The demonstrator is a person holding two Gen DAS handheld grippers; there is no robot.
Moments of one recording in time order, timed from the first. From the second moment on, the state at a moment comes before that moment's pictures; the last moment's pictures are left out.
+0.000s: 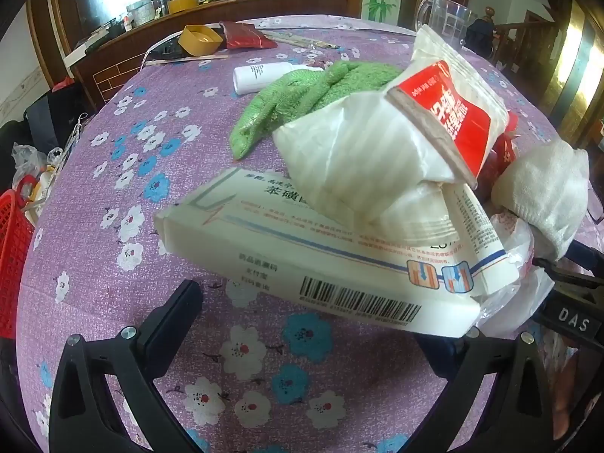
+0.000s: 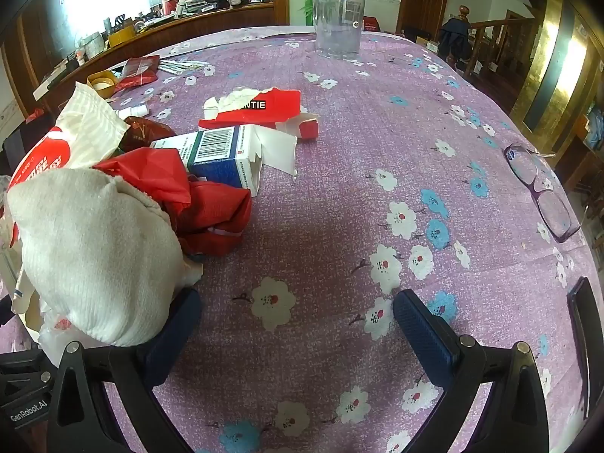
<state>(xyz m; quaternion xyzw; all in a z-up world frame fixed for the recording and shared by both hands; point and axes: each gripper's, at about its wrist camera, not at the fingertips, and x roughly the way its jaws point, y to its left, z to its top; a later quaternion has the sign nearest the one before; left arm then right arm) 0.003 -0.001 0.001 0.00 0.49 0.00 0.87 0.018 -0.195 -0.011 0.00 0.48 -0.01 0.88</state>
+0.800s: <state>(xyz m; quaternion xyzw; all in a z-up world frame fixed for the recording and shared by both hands) -0.167 0.045 0.070 0.05 0.25 0.01 0.97 -0.174 -0.185 0.075 0.03 0.30 0.04 0.95</state>
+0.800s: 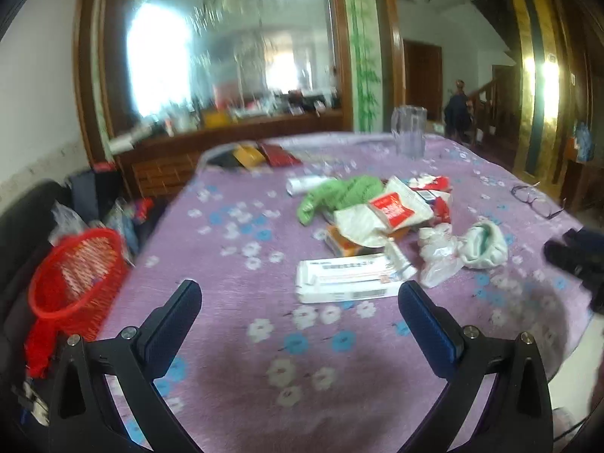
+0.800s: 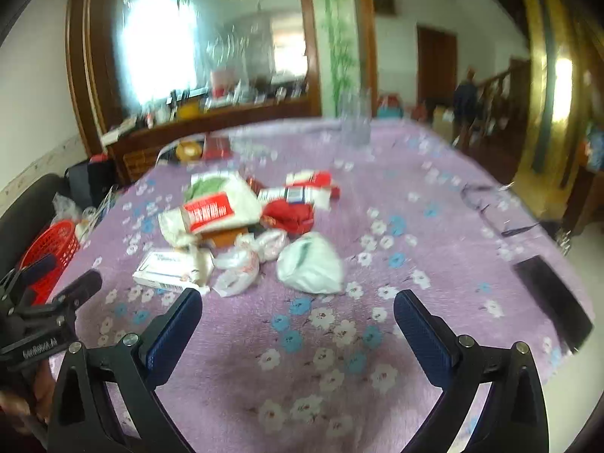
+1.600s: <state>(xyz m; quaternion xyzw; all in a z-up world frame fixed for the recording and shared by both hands) -0.218 0.044 0.058 0.06 0.21 0.02 0.97 -0.222 -0.167 0.058 0.00 0.28 0.00 0.96</state>
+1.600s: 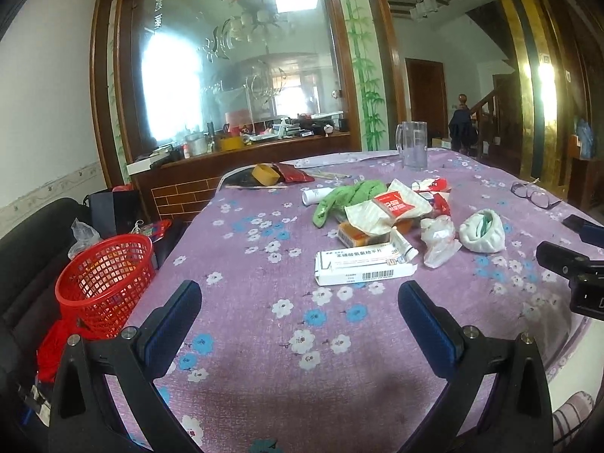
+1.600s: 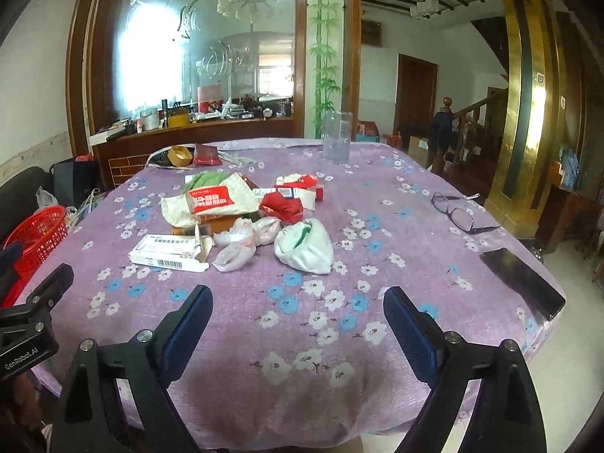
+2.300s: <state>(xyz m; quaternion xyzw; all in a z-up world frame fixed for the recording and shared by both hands) -0.208 0.042 0.050 0.06 0.23 0.02 0.97 -0.212 -0.162 0.054 -0.02 0.29 0.00 0.96</state>
